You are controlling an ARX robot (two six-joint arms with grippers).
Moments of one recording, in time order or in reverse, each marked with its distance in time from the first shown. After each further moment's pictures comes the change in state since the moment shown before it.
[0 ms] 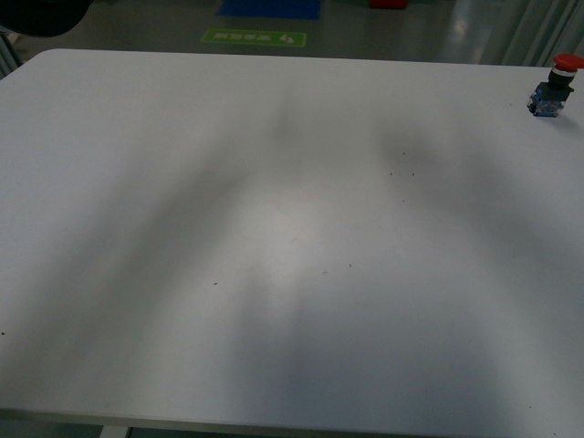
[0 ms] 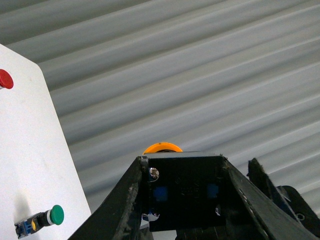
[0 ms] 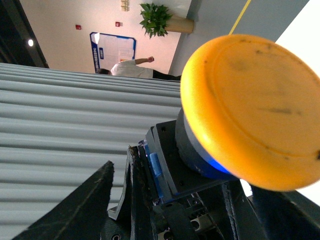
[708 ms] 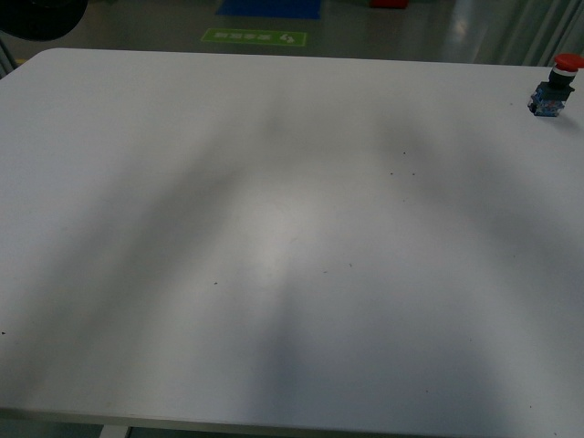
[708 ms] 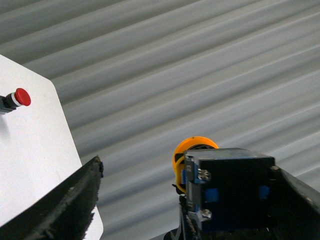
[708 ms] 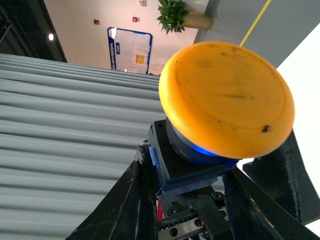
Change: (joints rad) left arm 0.004 0.003 0.002 -0.007 -0.023 0.045; right arm -0.019 0.004 0.003 0.058 -0.030 -0.003
